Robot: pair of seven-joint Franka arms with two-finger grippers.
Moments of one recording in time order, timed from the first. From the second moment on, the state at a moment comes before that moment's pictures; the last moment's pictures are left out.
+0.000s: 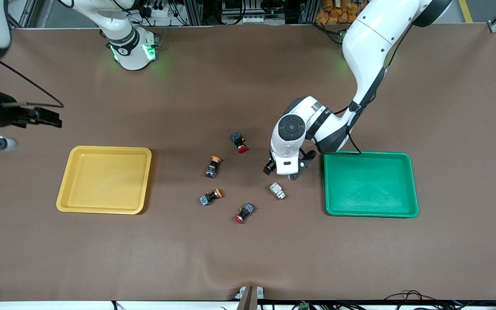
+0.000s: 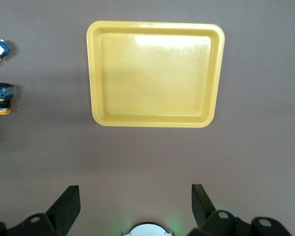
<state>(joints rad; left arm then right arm) -0.41 0.69 -0.31 -1.65 0.18 2.28 -1.63 -0.03 0.15 0.03 -1.50 0.00 1.44 0.01</state>
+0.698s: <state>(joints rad) -0.43 0.74 -0.30 -1.67 0.28 2.28 -1.71 0.07 0.27 0.05 -1.50 0.09 1.62 0.28</state>
